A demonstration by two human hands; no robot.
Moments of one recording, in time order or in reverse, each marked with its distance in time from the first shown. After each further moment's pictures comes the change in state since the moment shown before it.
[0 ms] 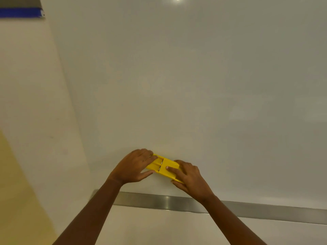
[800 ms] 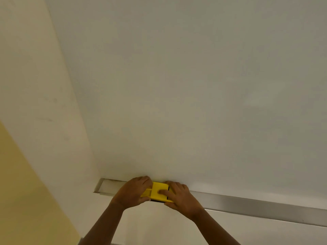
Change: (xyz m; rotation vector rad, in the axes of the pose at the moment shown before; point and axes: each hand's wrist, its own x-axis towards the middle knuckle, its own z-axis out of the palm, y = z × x) left_hand -0.084 0.006 0.126 -0.179 -0.070 -0.157; right_hand -0.024 -0.028 0.130 -0.044 -0.254 -0.102
